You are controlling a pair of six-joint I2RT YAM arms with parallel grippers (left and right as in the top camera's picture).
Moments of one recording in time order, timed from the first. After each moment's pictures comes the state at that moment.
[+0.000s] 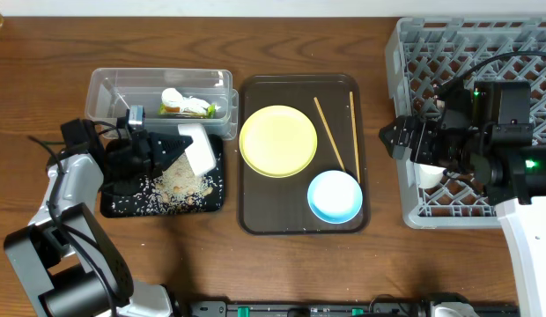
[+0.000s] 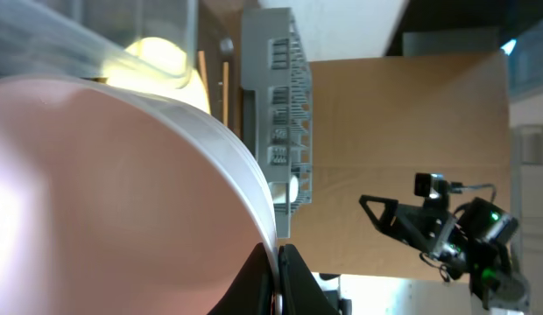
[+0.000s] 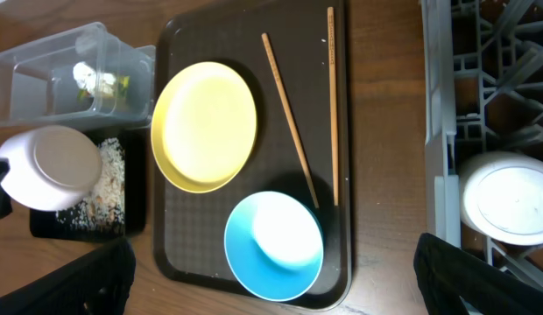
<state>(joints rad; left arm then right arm) 0.44 1.67 0.96 -0.71 1.39 -0.06 0.05 1.24 1.31 -1.05 -0.37 0.28</state>
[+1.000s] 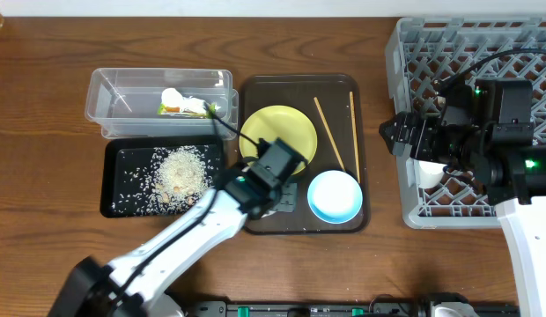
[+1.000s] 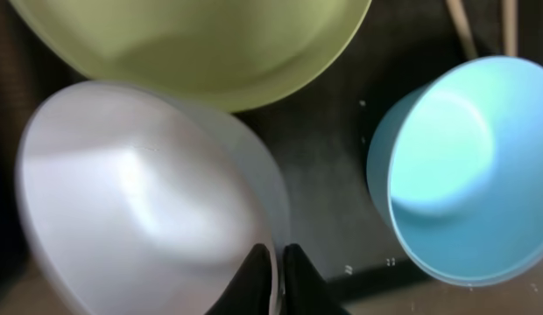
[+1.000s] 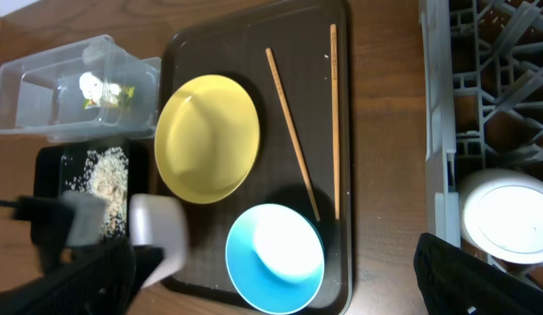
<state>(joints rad) -0.74 1.48 0.96 -0.67 -0.03 -0.62 0.05 1.24 1.31 -1.01 -0.37 0.28</state>
